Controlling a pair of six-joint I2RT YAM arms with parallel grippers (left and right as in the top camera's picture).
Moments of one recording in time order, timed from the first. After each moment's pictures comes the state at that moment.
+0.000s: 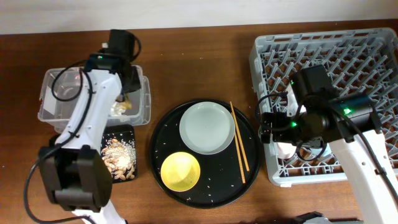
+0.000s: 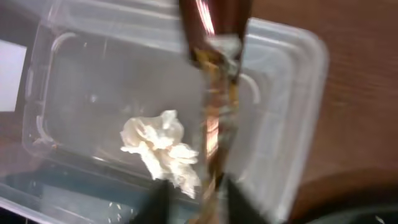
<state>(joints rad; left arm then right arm) -0.12 1.89 1.67 -1.00 -0.31 -0.32 0.23 1.33 1.49 -1.50 -0.13 0.35</state>
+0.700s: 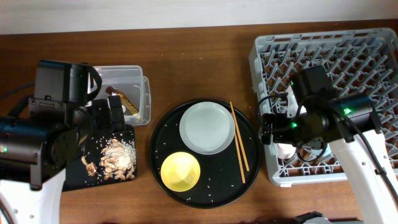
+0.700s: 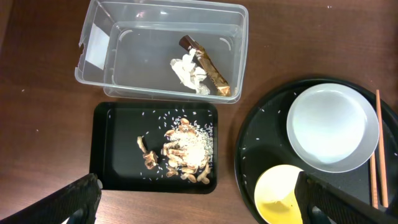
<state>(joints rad) -0.19 1.35 1.97 -1.64 -0.22 -0.25 0.23 1.33 1.49 -1.51 -0.13 0.35</state>
